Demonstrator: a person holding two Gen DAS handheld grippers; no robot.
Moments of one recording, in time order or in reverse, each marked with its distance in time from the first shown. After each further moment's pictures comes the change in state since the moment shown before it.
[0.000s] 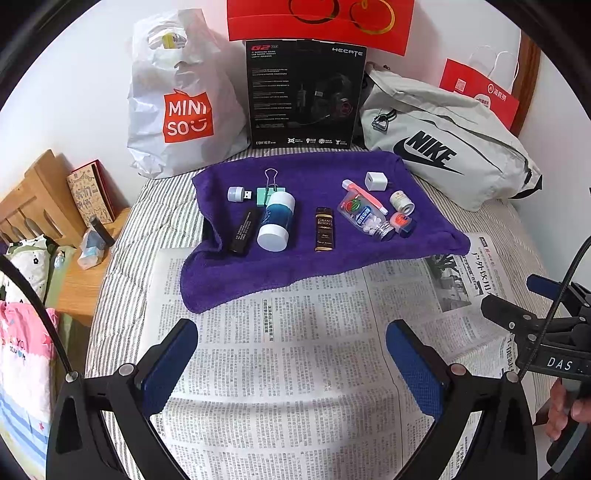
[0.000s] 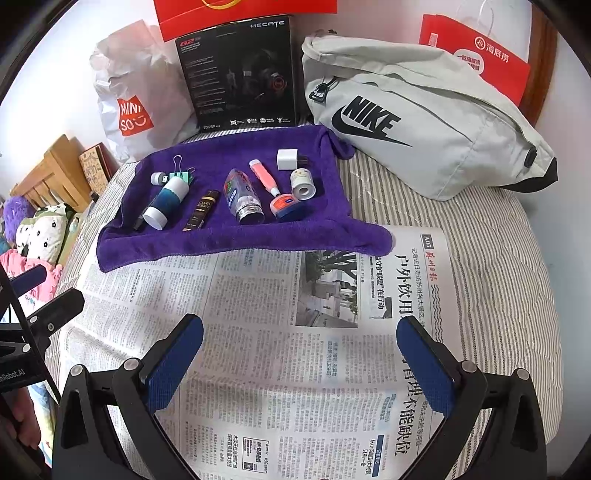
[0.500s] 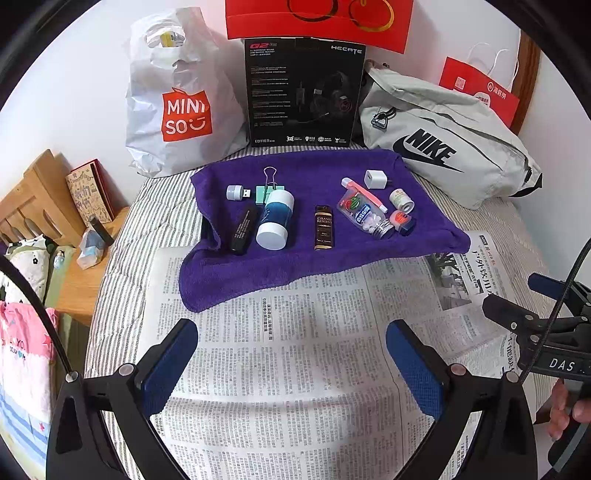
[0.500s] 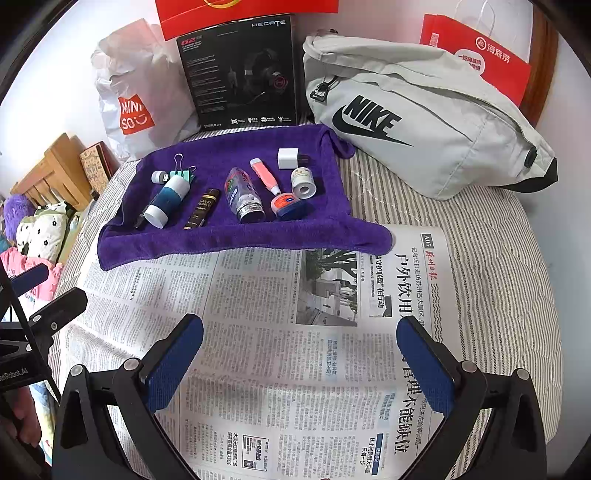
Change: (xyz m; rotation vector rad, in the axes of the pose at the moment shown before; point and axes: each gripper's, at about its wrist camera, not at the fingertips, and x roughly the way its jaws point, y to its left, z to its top) left arm 0.001 -0.001 -0.001 0.002 0.004 0.000; right arm -0.001 0.000 -0.001 -0.004 0.003 -0.001
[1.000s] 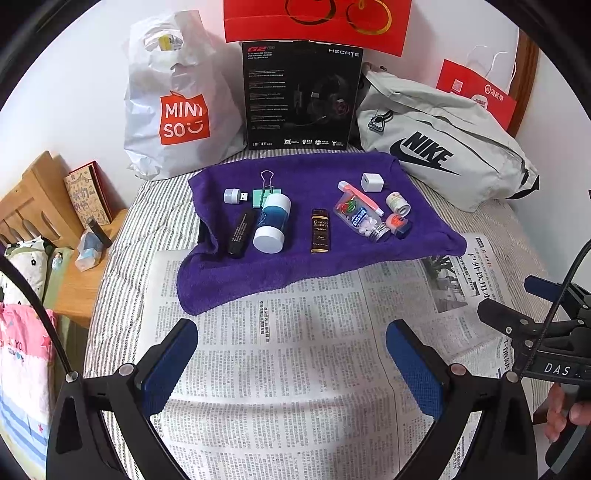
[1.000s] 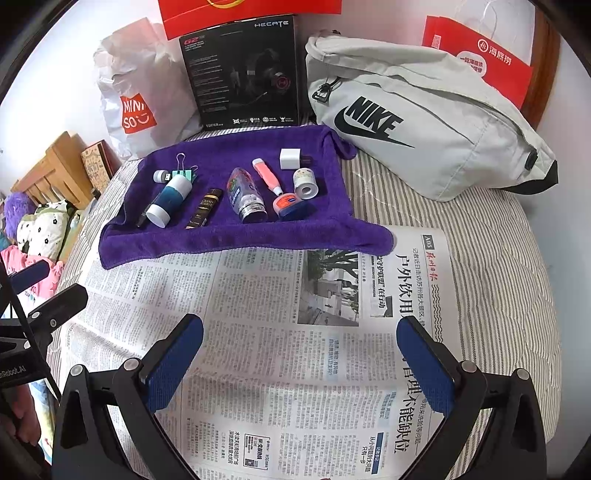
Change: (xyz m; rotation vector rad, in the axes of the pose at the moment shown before) left arm -0.003 0.000 0.002 0.007 -0.002 -0.009; right arm -0.001 0.001 0.000 -0.008 0.003 0.001
